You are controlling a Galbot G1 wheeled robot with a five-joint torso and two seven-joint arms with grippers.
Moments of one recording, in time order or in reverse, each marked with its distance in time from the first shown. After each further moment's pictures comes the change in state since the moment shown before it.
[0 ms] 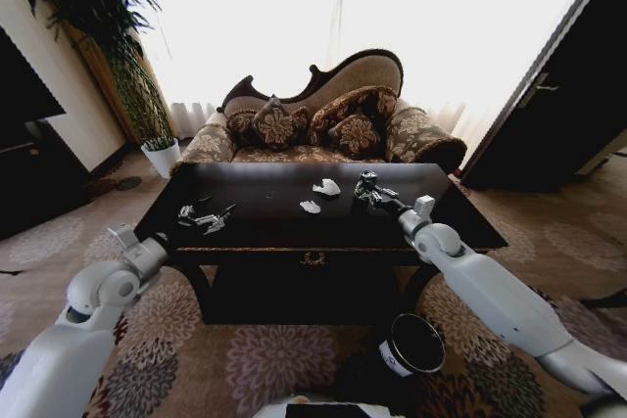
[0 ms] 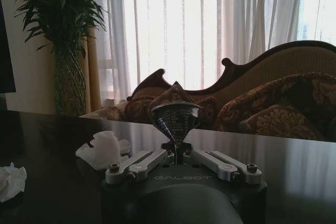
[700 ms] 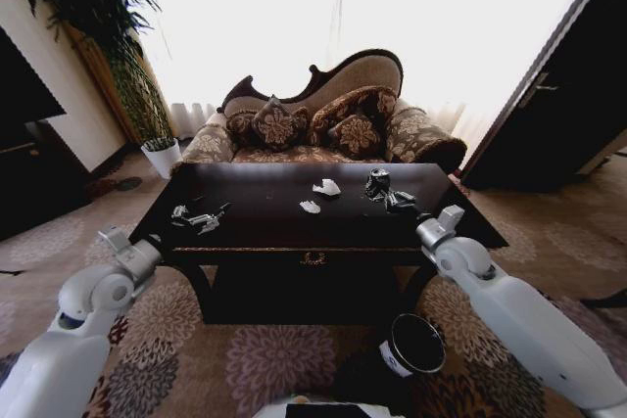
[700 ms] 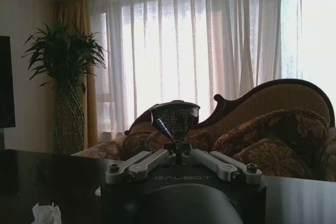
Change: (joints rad) left arm 0.017 -0.053 -0.035 -0.008 0.013 -0.002 -0.001; right arm -0.411 -0.035 0.428 0.329 -0.006 0.007 0.008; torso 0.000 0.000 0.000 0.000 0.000
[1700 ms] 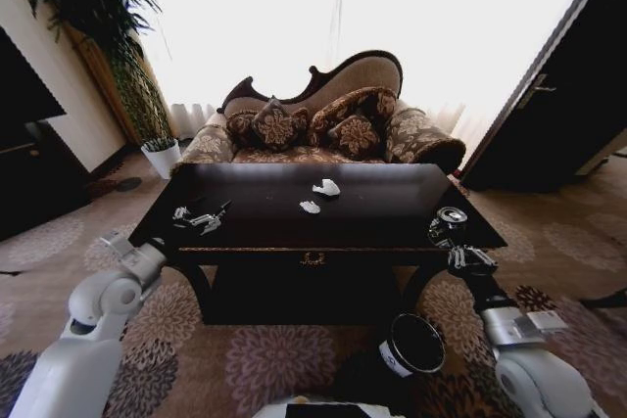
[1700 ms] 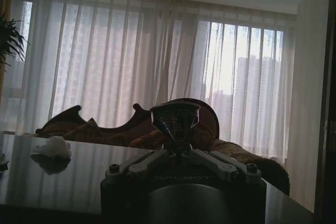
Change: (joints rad) left arm 0.004 -0.077 -0.012 -0.001 0.042 -0.024 0.015; right arm -0.768 0.412 0.465 0.256 -0.413 0.304 0.045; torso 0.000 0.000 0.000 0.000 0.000
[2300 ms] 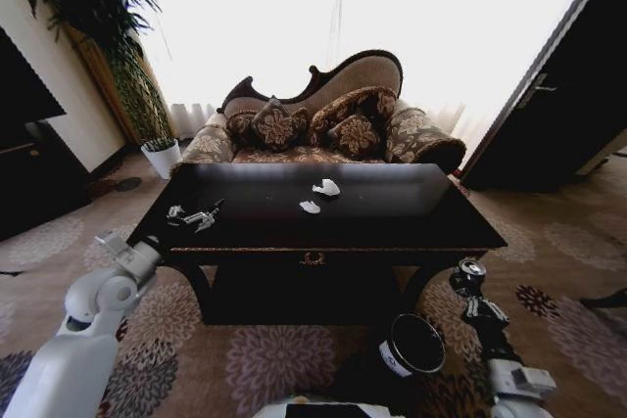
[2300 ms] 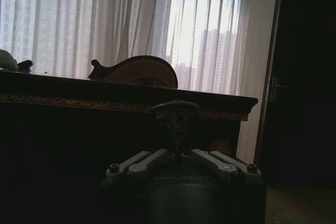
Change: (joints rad) left arm -0.013 0.019 -0.005 0.037 -0.020 -0.021 0.005; right arm 0.042 0.157 -0.051 -0.390 -0.103 0.220 -0.038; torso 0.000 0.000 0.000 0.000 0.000
